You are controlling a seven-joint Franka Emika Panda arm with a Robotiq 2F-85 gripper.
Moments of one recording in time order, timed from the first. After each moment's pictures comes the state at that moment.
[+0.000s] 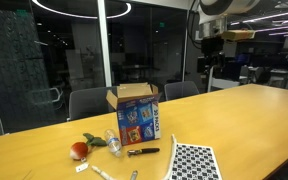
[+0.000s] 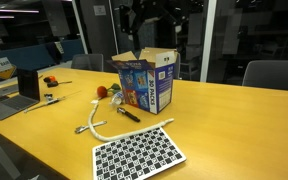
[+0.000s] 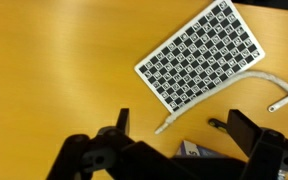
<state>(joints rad) 0.01 -0.36 0.01 -2.22 -0.14 1.81 -0.14</state>
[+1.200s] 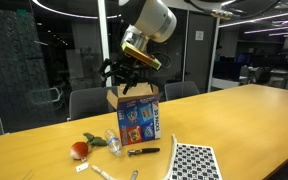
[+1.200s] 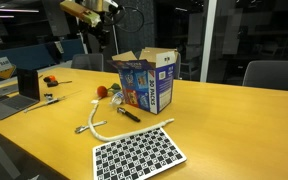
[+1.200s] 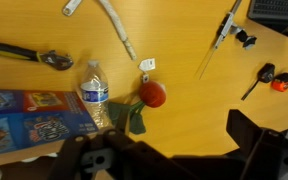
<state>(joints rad) 0.23 0.13 0.23 -1.86 0.43 2.22 0.15</state>
